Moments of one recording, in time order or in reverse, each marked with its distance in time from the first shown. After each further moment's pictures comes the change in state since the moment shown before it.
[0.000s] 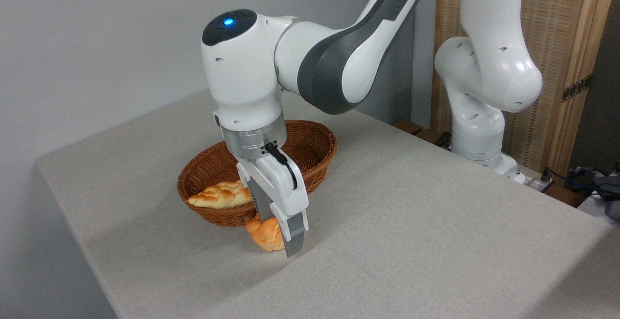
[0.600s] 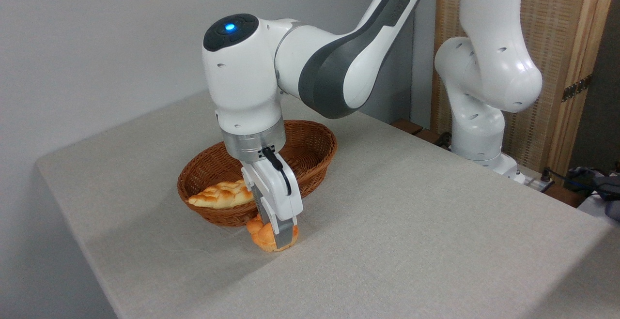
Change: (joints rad) arm 0.001 0.007 0.000 0.000 -0.047 0.002 0.086
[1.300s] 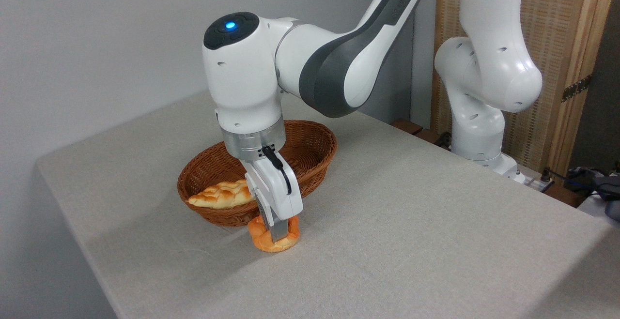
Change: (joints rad) arm 0.001 -0.002 0.001 0.002 0.000 0.000 0.000
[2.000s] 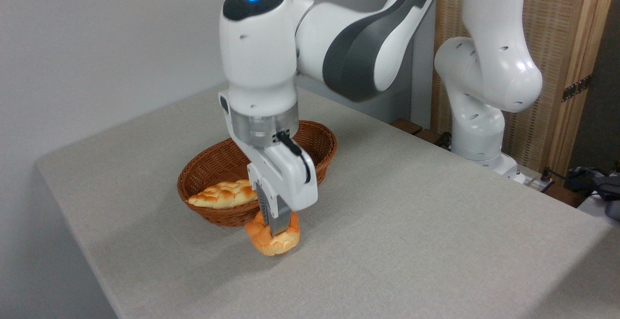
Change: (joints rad) arm 0.007 -0.055 0.064 0.036 -0.043 -0.026 0.004
